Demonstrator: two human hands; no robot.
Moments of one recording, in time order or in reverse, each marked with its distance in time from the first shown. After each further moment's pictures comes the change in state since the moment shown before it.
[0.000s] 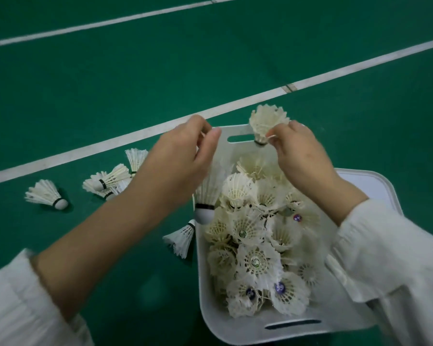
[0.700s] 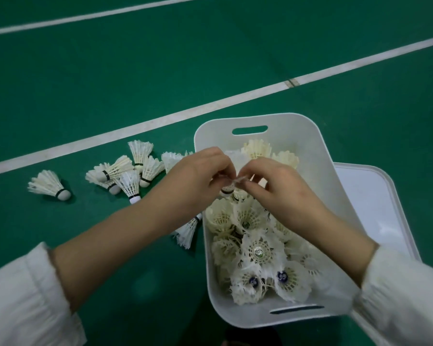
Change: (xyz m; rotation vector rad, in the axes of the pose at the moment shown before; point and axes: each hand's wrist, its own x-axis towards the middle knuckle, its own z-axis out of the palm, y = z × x) left_hand -0.023 -0.023 0.017 -0.019 -0.244 0.202; right_hand -0.059 -0.039 0.002 0.341 -0.270 -0.174
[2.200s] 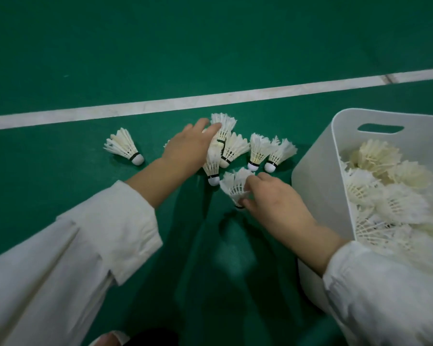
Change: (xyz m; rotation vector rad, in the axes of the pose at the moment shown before) left_hand -0.052 -0.238 -0.029 0.445 -0.051 -0.412; right_hand 0.081 -0.104 0.170 -0.440 -0.299 0.103
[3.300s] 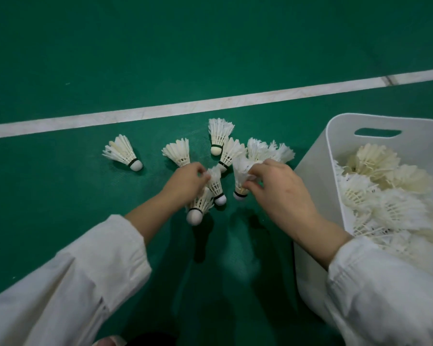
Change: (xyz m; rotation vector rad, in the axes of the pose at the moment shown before) left_hand -0.031 0.015 0.020 -0.620 -0.229 -0.382; right_hand 0.013 0.019 -0.014 0.186 0.221 -0.009
